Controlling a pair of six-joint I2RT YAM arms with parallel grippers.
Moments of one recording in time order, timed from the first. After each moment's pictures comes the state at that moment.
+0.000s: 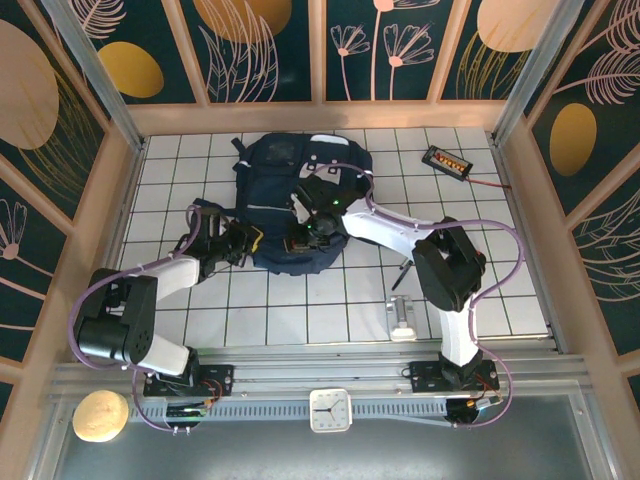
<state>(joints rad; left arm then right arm) -0.19 1.48 0.58 0.20 0.47 -1.34 0.80 1.95 1.50 -0.62 -0.38 0.56</state>
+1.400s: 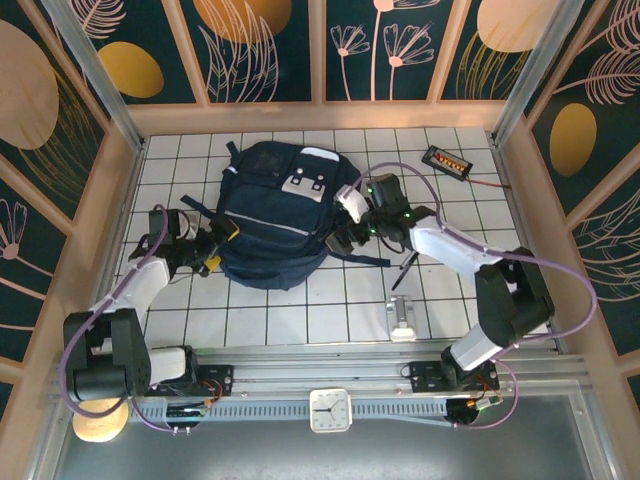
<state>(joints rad) 0.07 1.26 0.64 -0.30 0.59 -0.85 0.53 1.55 1.01 -0.25 -0.38 -0.33</state>
